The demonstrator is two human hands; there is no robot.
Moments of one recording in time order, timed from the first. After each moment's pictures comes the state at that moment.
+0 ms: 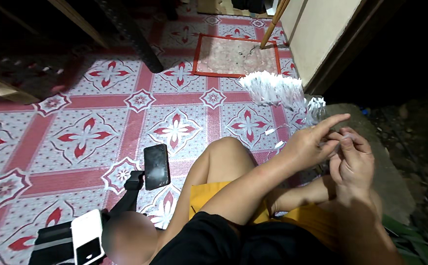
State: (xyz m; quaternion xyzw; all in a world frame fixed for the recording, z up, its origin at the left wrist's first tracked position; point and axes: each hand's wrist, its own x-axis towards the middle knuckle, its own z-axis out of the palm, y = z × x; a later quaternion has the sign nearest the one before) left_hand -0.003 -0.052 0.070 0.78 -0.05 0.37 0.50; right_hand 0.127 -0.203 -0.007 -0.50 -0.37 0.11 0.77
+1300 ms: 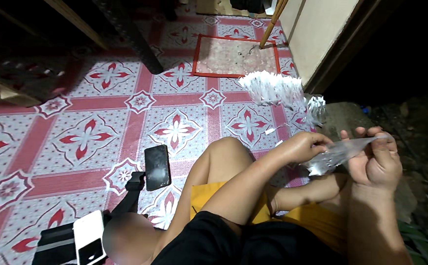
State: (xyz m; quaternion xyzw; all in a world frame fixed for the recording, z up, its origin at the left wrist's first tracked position) left_hand 0.007 -0.032 0.045 0.84 -0.07 0.12 0.52; right_hand 0.162 -0.240 0.007 -0.40 -0.35 0.18 0.83
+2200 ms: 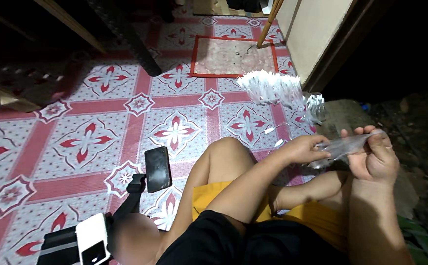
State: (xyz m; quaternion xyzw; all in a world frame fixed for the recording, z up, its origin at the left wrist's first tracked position) left_hand 0.052 -0.046 -0.036 0.82 -0.04 0.07 0.57; right_hand 0.179 -0.248 -0.009 -0.38 -0.32 0.23 0.84
